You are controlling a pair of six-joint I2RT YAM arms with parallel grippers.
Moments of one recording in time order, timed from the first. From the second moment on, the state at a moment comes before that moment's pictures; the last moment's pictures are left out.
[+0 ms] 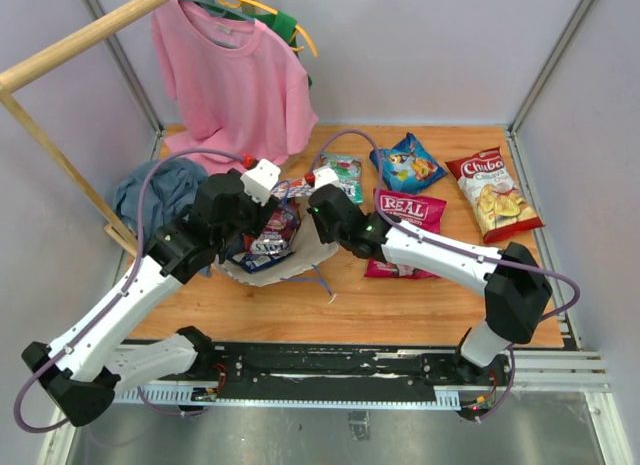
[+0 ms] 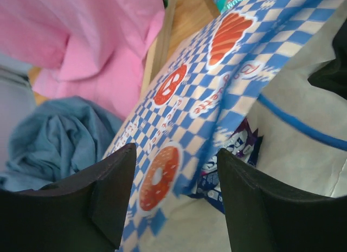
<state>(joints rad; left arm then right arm) -0.63 0.99 1.10 -0.62 -0.33 0.17 0.96 1.61 1.24 -0.32 0.38 0.29</state>
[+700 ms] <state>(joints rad) -0.70 1.06 1.28 -0.78 -0.24 0.57 0.96 1.60 1.24 -0.31 0.33 0.28</state>
